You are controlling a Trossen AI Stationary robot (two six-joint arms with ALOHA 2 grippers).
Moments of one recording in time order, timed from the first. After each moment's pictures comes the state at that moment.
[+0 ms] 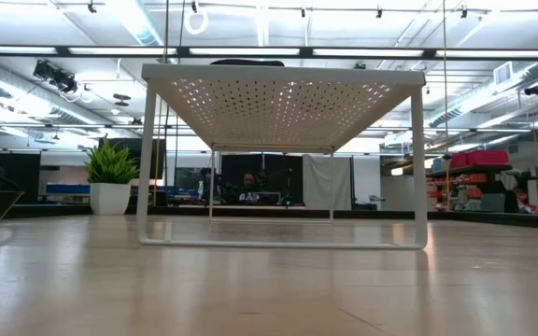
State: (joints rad) left arm 0.30 0.82 1.57 -1.16 0.12 0.06; right arm 0.00 0.77 1.36 -0.94 0.09 0.06
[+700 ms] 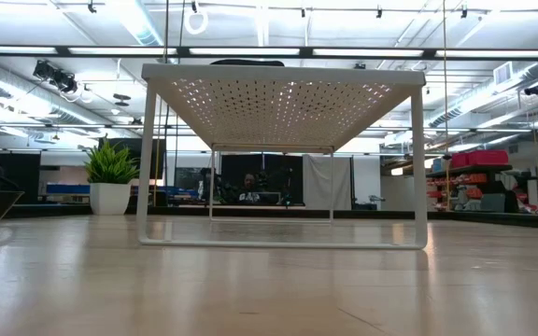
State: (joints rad) left arm 0.30 0.82 1.57 -1.16 0.12 0.06; right arm 0.00 0.60 1.36 -1.13 0.08 0.06
